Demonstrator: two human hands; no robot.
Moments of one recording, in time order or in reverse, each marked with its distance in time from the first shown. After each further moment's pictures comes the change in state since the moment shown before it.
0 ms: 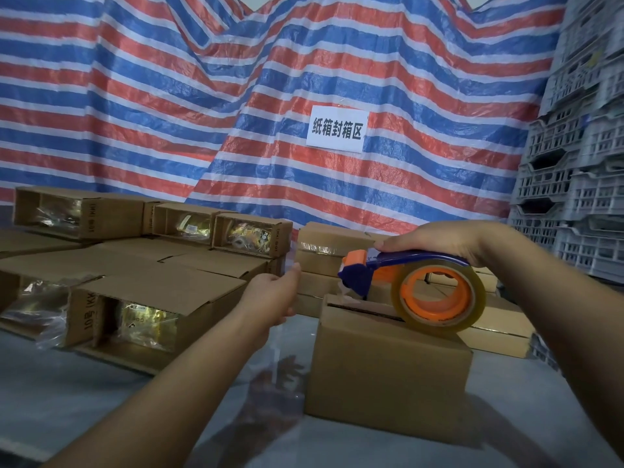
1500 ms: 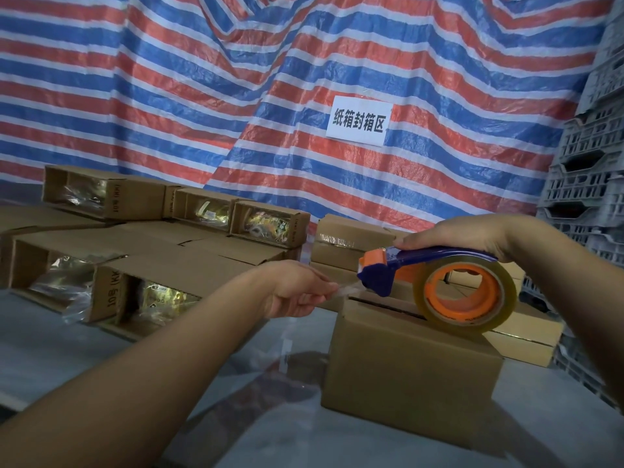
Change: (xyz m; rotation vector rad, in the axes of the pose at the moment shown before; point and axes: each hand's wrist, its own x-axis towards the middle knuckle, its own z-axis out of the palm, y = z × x) left_hand 0.014 0.014 -0.016 -0.005 -0.494 -0.148; right_hand -0.001 -0.017 0.006 -0.093 -0.044 0.034
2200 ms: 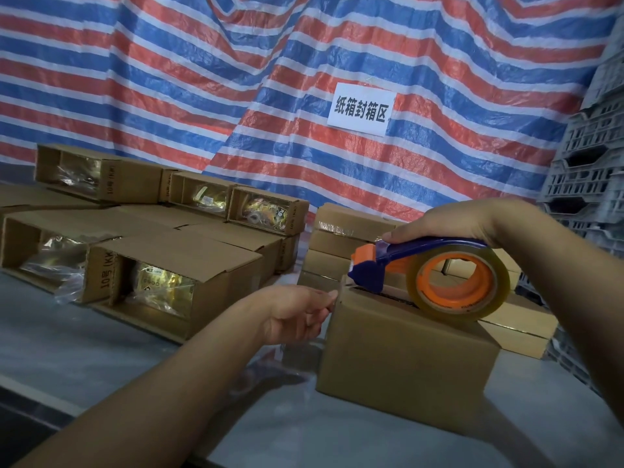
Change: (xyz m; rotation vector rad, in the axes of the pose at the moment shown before) left_hand 0.015 -0.051 0.014 -0.335 -0.115 -0.105; right_hand 0.007 -0.013 0.006 -0.097 -0.017 0.023
